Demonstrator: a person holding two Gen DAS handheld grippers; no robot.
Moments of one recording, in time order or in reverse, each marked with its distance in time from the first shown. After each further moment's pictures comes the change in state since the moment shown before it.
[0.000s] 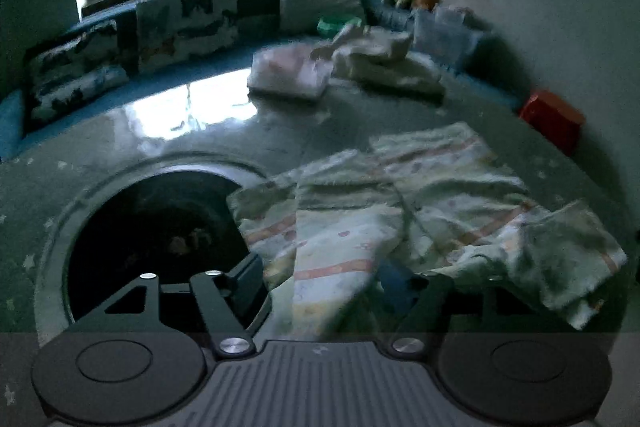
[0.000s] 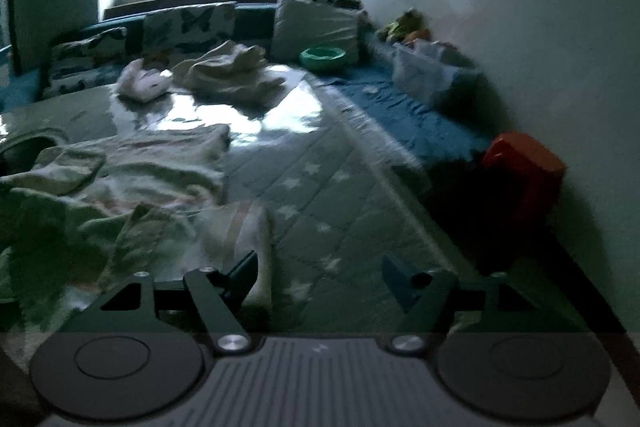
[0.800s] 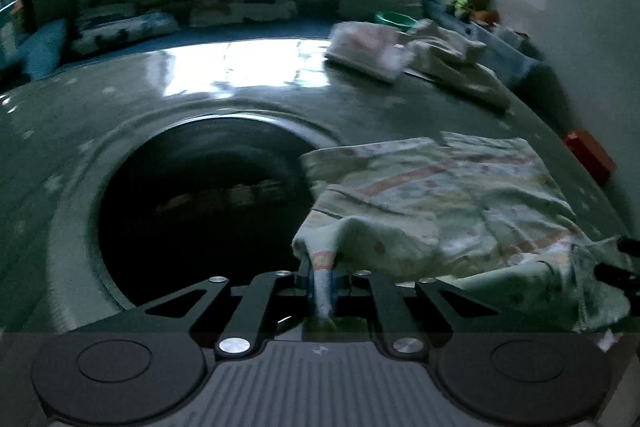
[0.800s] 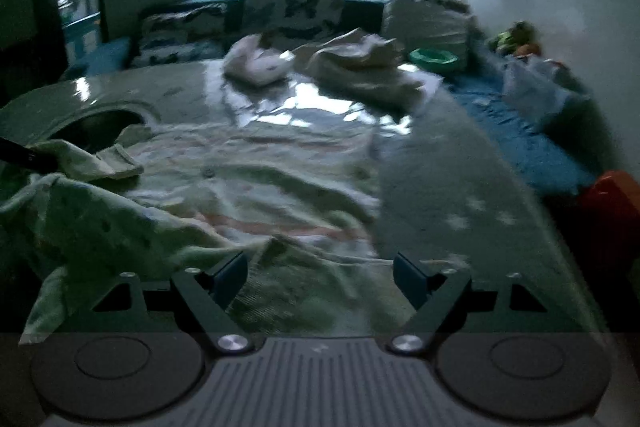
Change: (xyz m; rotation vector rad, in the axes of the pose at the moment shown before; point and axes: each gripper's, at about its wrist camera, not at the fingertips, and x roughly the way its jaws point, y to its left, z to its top) left arm -0.013 0.068 -0.035 -0.233 -0.005 0.066; right arm 0.073 0.109 0.025 -0.178 0.055 0.310
